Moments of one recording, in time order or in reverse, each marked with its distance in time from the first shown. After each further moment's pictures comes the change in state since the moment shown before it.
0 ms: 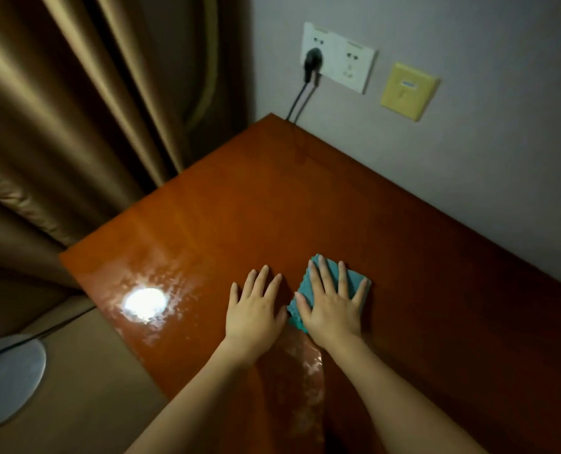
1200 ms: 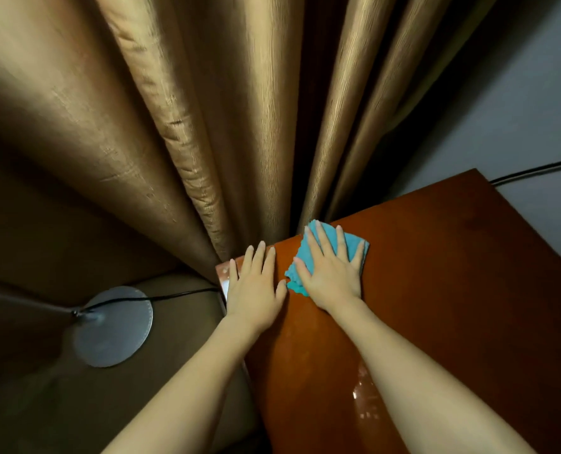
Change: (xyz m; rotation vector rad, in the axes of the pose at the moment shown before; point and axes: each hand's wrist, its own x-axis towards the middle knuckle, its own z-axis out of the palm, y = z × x) left_hand 0.052 -0.262 -0.075 -0.200 0.182 -0.460; right_hand 0.184 -0.282 -0.030 -0.163 0.054 -0.474
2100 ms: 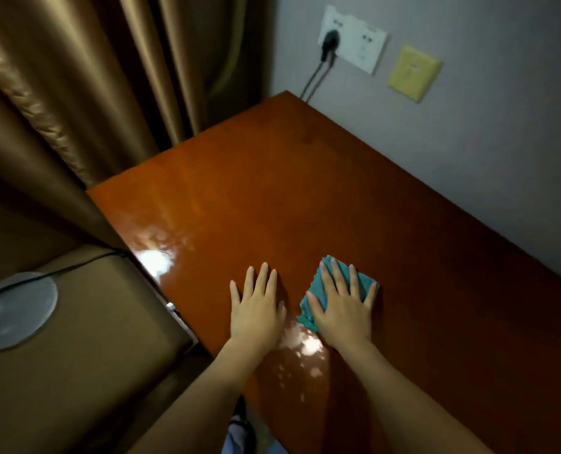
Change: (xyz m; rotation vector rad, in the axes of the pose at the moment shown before) left_hand -0.275 0.158 0.122 0.141 -0.186 0.316; right_hand -0.388 0.130 0.082 0.138 0.052 0.473
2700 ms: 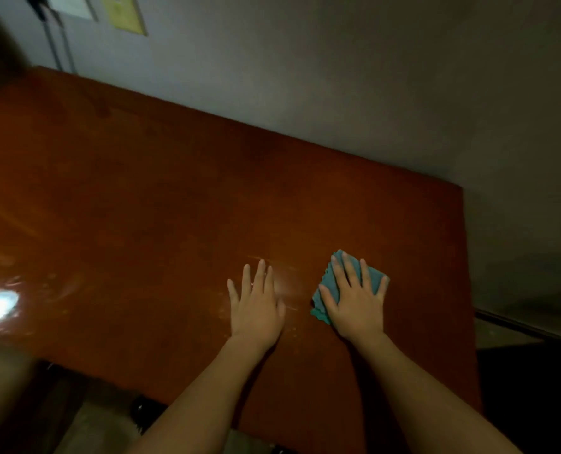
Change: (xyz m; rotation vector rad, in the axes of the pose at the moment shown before) left_hand -0.167 0.277 0.156 0.191 -0.118 0.411; right_hand -0.274 0.305 0.033 0.121 0.009 0.504
